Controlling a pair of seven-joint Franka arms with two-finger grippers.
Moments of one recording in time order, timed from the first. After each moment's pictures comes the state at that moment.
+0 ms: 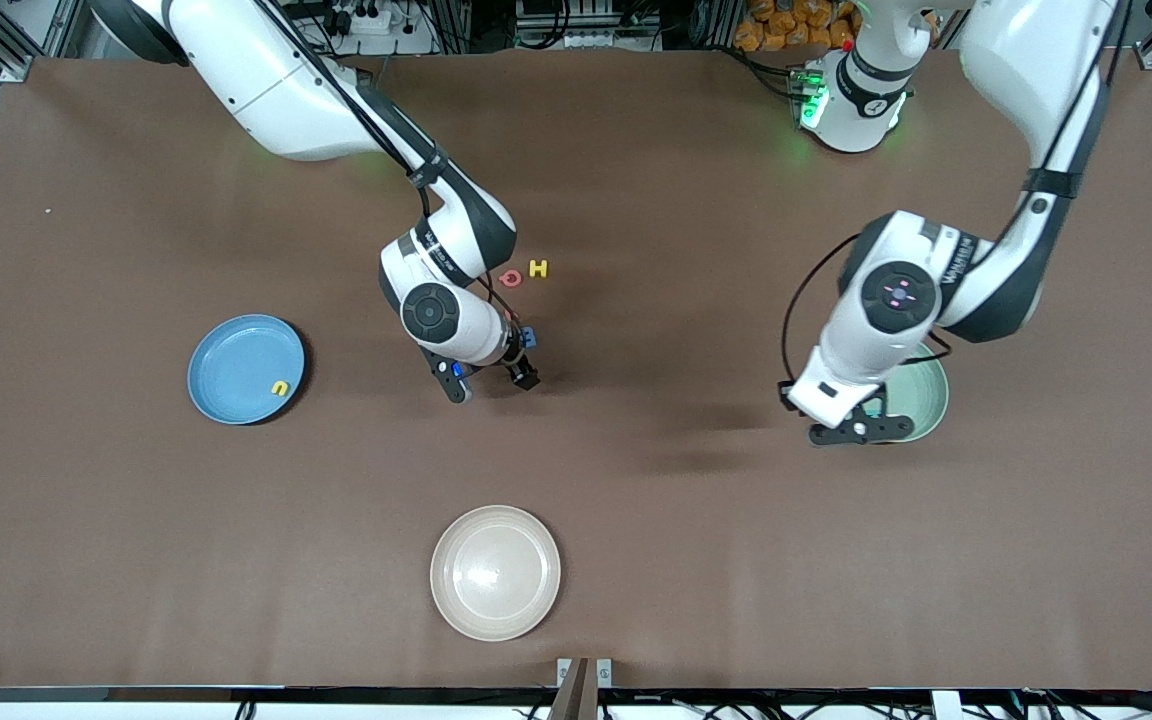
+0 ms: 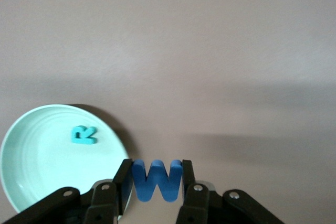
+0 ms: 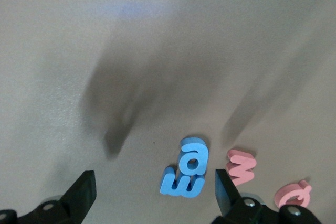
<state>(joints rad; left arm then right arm) 0.01 0.42 -0.35 -1.87 0.32 2.23 -0.52 0.38 0.68 0.27 -1.77 0.14 2.34 1.53</state>
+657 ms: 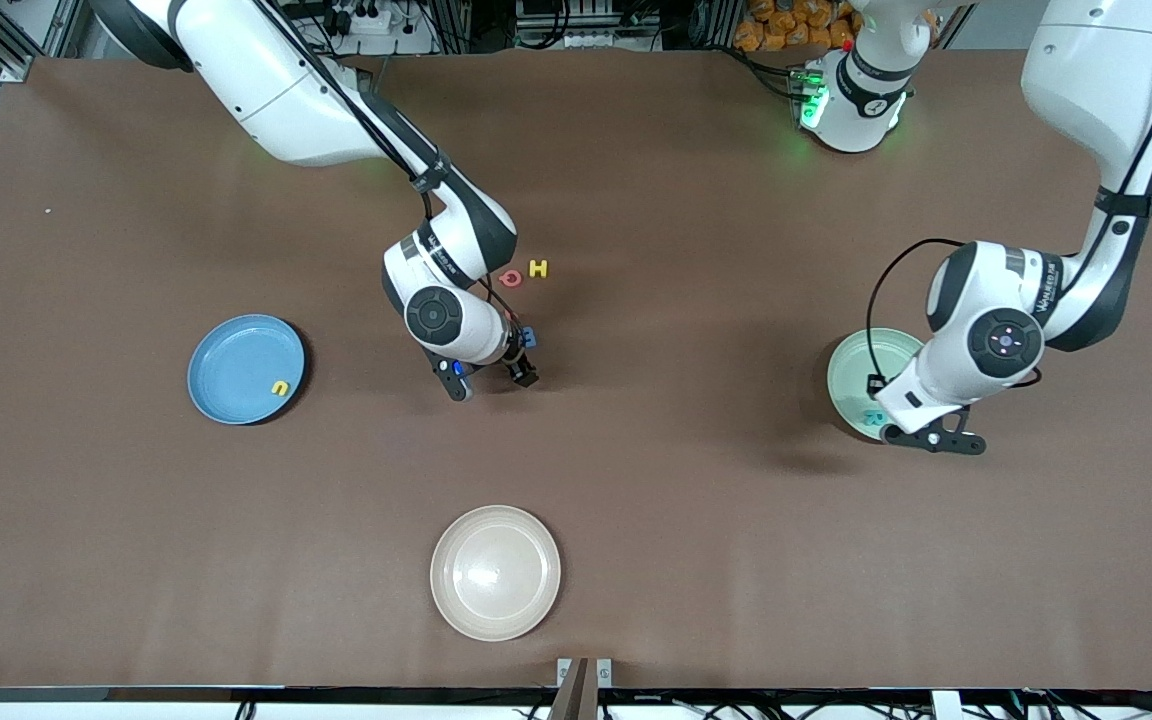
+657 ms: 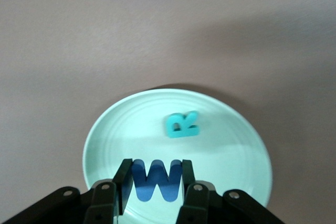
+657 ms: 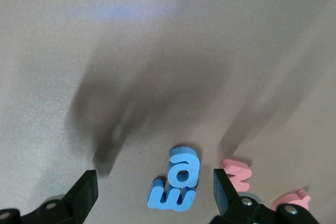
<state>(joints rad) 0.12 0.46 -0.24 -1.93 0.32 2.23 -0.12 0.39 0.69 0.27 -1.78 0.14 2.36 1.53</state>
